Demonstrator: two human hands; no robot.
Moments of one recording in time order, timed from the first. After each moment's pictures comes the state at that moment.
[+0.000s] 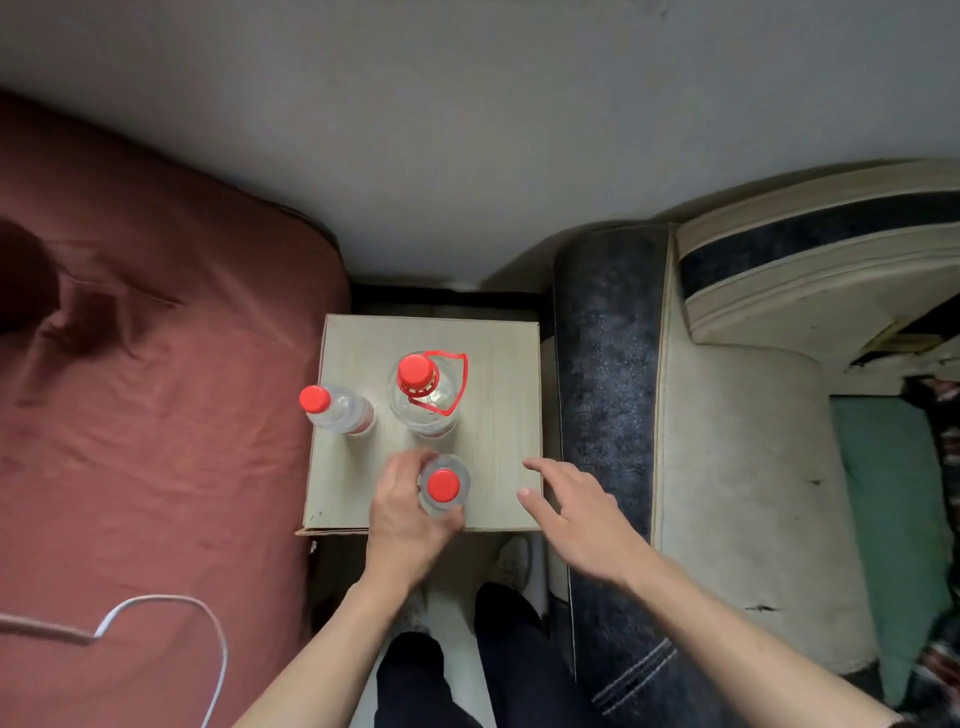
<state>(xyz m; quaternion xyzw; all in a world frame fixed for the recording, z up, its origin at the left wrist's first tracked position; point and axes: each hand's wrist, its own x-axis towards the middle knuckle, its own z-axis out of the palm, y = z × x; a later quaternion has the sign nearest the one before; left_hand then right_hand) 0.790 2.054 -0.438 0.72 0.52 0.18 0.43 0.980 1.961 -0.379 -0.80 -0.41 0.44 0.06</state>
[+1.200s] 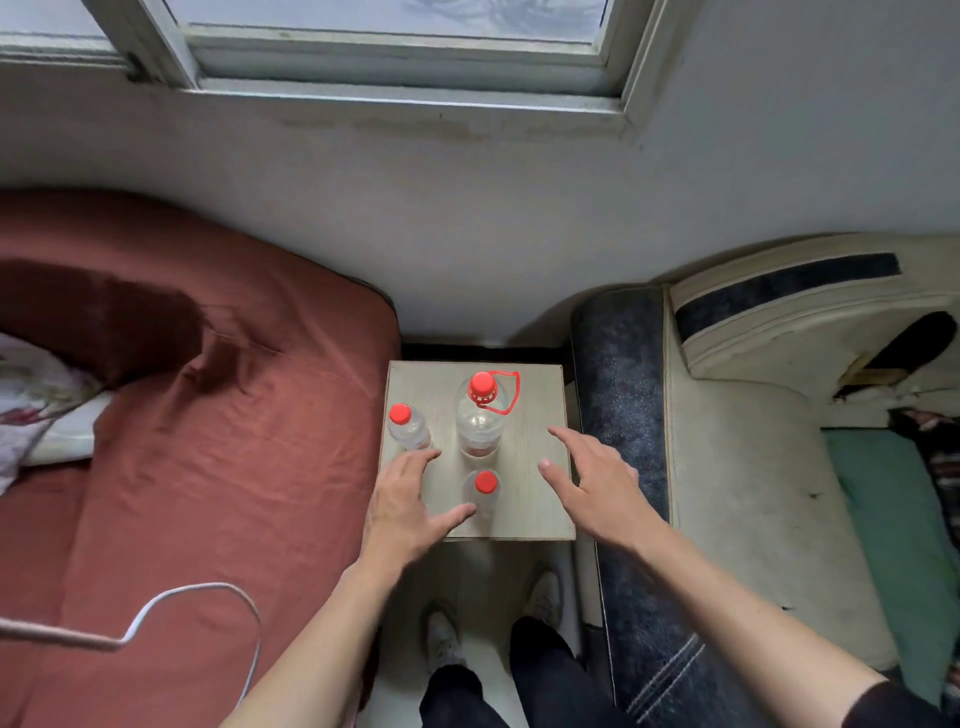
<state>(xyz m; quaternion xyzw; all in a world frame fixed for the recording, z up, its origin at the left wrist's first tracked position) 0.706 2.082 -0.353 0.80 0.48 0.13 0.35 0.927 1.975 -0.281 -0.84 -0.43 0.32 0.12</state>
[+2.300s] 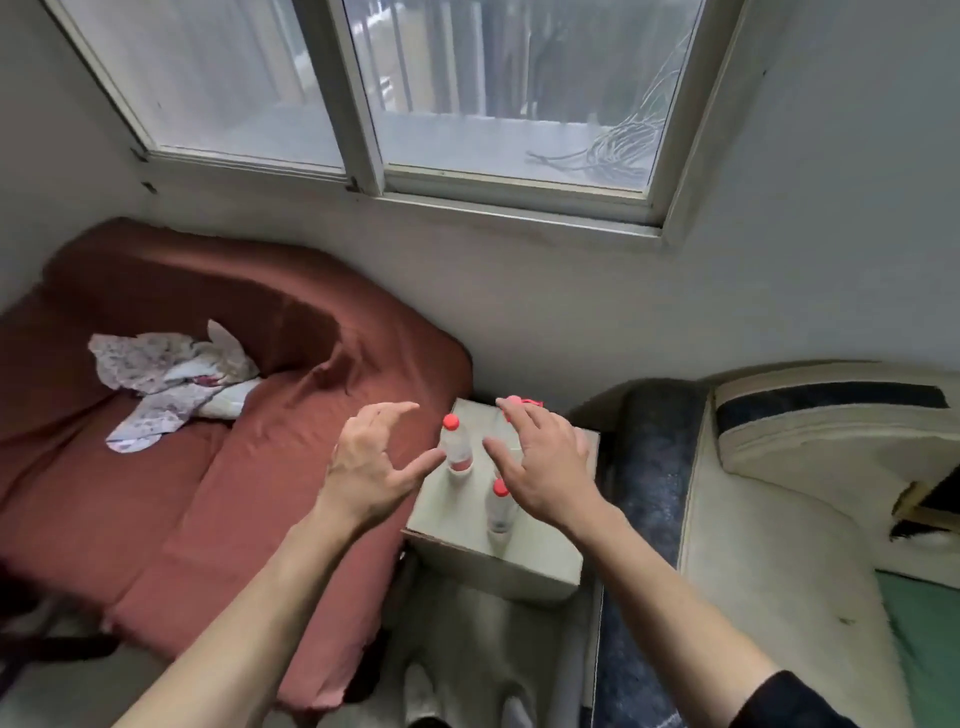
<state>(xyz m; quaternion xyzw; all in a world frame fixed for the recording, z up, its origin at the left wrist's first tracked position) 0.663 2.009 -0.162 0.78 0.54 0.23 0.22 0.881 1.956 -0.171 -0.74 -0.61 0.22 0.20</state>
